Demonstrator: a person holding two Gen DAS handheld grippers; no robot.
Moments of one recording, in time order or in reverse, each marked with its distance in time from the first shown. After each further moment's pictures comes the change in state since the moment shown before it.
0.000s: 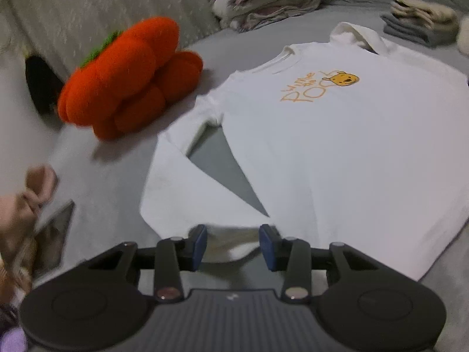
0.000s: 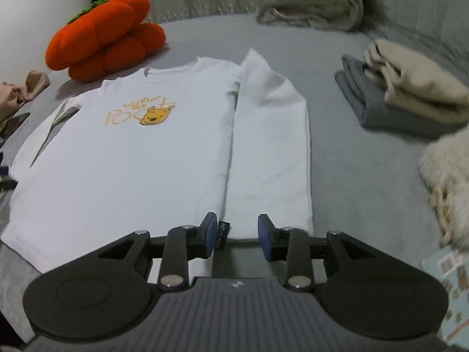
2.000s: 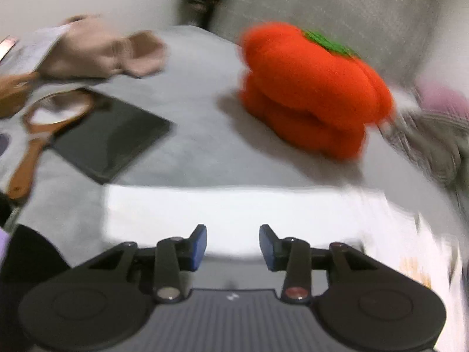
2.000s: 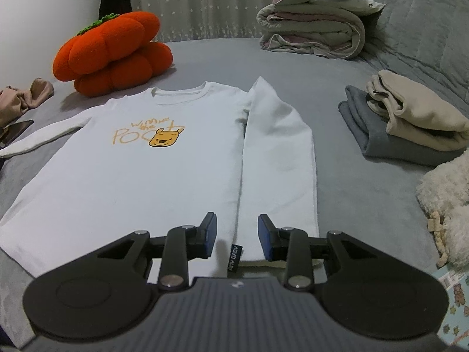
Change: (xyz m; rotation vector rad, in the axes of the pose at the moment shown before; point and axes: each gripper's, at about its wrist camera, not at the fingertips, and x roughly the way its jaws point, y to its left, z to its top) left arm 0.054 0.194 -0.032 -0.927 -0.002 -0.002; right arm -0.002 0.011 0.005 -0.017 -0.082 -0.016
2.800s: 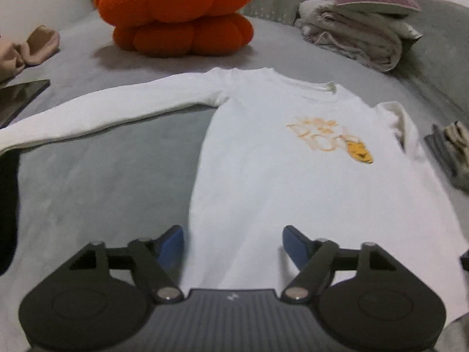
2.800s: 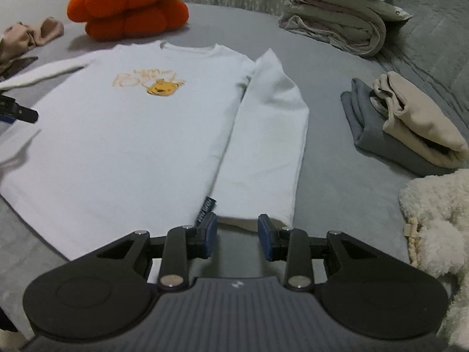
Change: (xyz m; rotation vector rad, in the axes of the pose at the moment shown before) left arm -0.009 -0.163 -0.130 0.259 0.169 -0.070; right arm 0.007 -0.001 -0.013 -0.205 0.139 -0.055
